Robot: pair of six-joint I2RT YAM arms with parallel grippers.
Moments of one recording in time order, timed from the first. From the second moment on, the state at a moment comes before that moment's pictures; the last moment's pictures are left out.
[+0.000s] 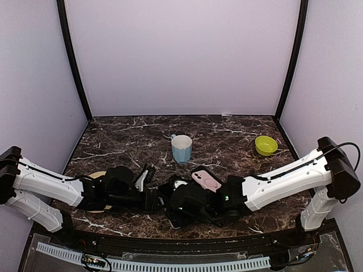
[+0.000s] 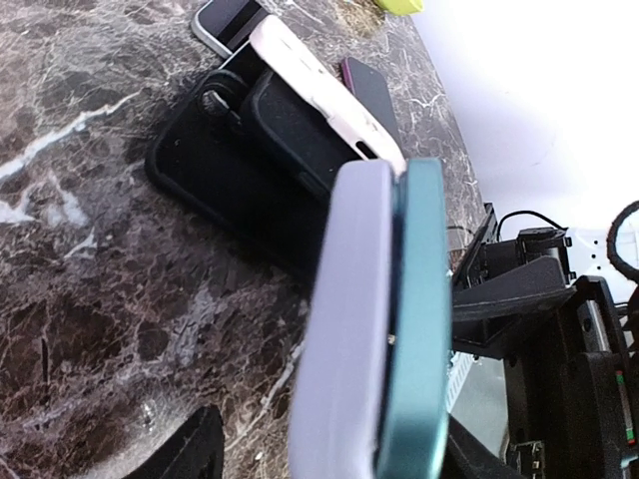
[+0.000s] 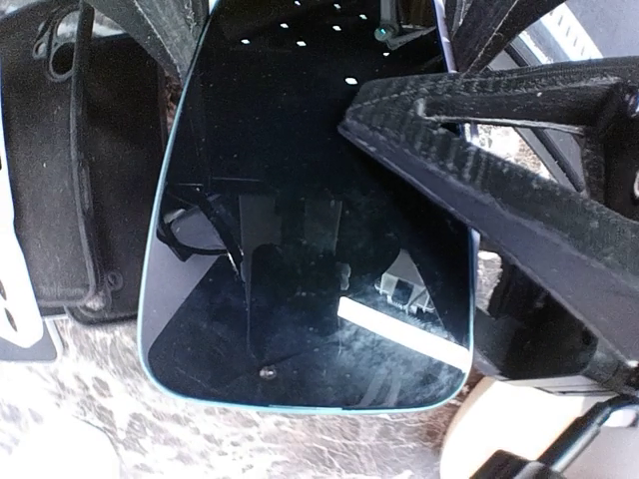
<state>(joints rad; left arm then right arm) -1.07 1.33 0.46 0.30 0.18 -0.94 1.46 1.72 1.11 -0.31 0.38 0.76</state>
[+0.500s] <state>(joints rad) -1.07 1.33 0.48 0.41 0.25 -0.87 1.47 1.66 1.01 -0.20 0.39 0.65</state>
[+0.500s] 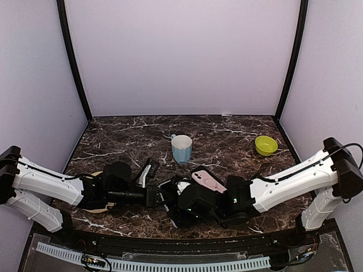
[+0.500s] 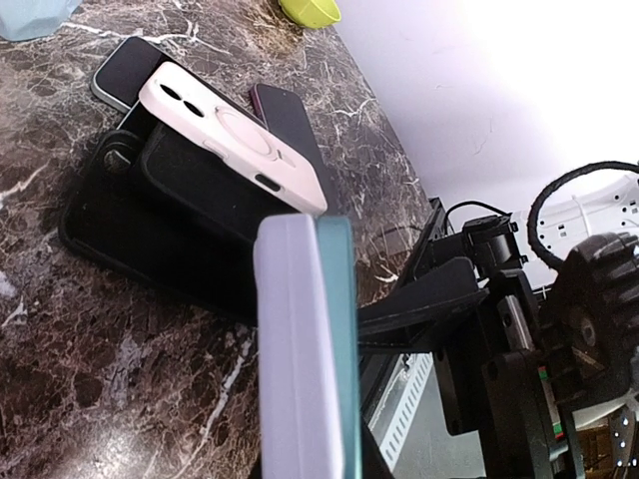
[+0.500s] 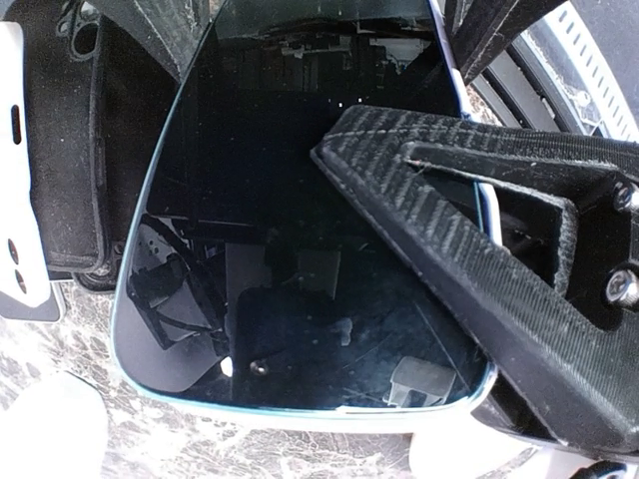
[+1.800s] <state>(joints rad) -1.09 1.01 0.62 0.09 0.51 -0.17 1.20 1.35 0.95 0.06 -0.48 0.28</state>
